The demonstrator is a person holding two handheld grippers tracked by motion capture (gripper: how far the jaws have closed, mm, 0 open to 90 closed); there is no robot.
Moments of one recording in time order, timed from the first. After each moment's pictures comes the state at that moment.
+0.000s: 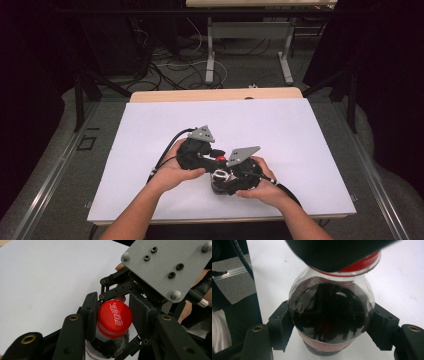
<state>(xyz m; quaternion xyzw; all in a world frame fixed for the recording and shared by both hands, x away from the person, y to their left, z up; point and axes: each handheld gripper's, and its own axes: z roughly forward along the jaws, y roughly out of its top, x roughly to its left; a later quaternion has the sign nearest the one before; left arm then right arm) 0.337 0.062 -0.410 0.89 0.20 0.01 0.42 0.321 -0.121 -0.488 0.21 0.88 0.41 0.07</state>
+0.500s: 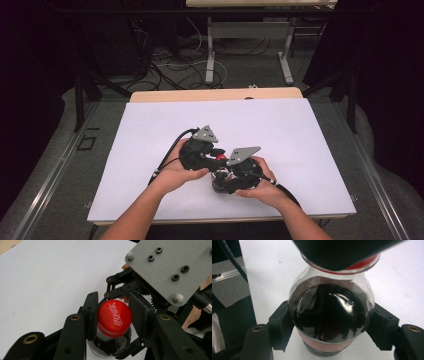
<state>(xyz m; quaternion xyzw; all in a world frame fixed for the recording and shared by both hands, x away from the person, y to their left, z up) 0.332 0.054 -0.408 0.89 0.23 0.04 0.40 0.322 -0.123 -0.489 0.22 0.88 0.41 0.08</state>
